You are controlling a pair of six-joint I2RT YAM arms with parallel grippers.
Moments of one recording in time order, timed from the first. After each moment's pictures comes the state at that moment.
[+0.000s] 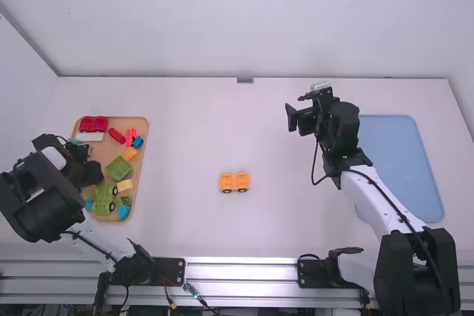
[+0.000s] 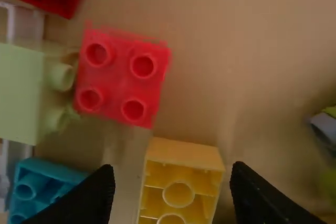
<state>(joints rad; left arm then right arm) 0.79 1.85 1.03 -0.55 0.08 0.49 0.16 1.33 0.74 0.28 -0.20 -0.08</state>
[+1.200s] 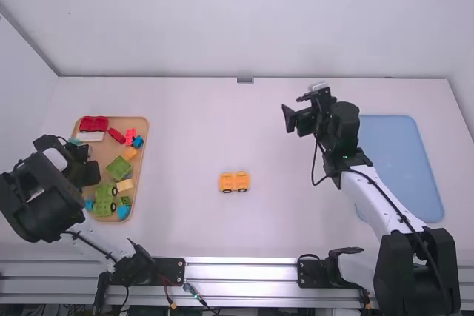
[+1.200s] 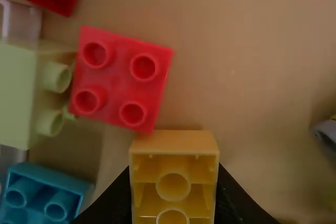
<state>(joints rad) 0.79 1.83 1.02 -0.52 0.10 0.47 0.16 1.33 0.74 0.30 -0.29 -0.08</state>
